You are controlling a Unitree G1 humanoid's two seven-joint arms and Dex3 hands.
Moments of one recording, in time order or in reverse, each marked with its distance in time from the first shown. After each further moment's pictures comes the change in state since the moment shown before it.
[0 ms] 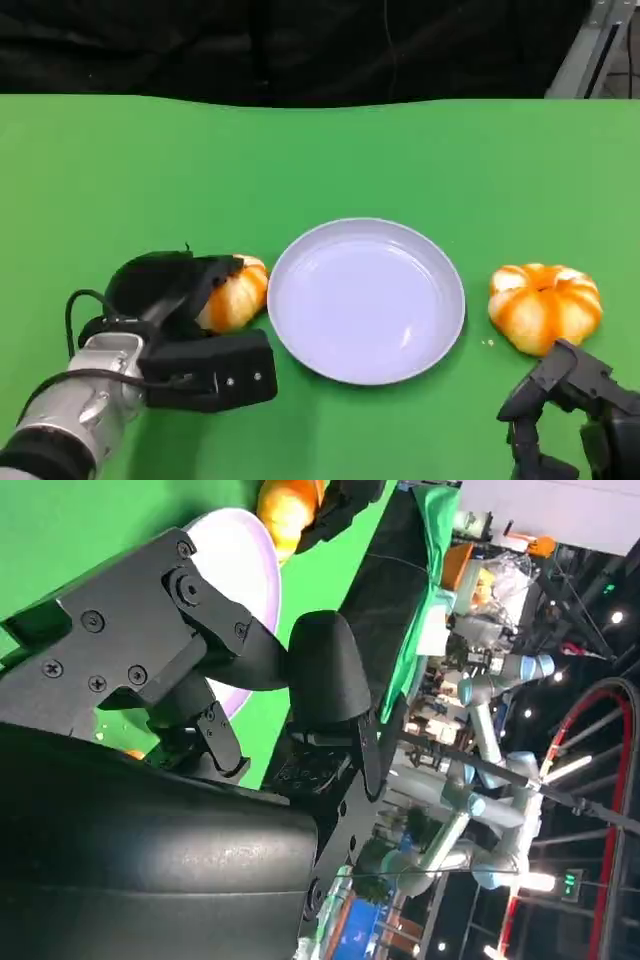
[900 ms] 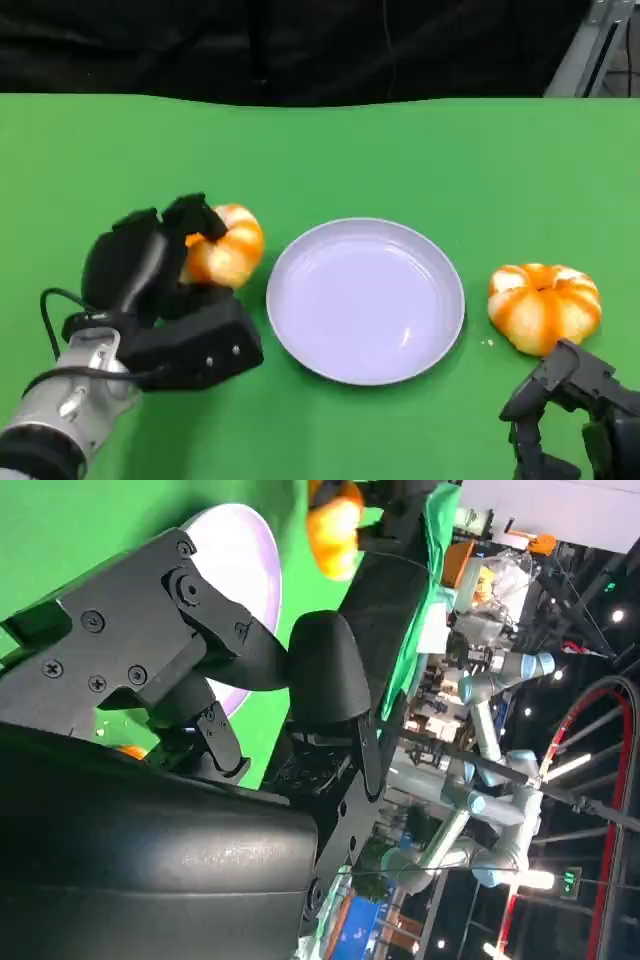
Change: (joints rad) left arm -0.001 0.002 0.102 -0.001 -0.141 -0.148 0.235; right arm -0.006 -0.003 -0.005 0.012 0.003 -0.016 0.000
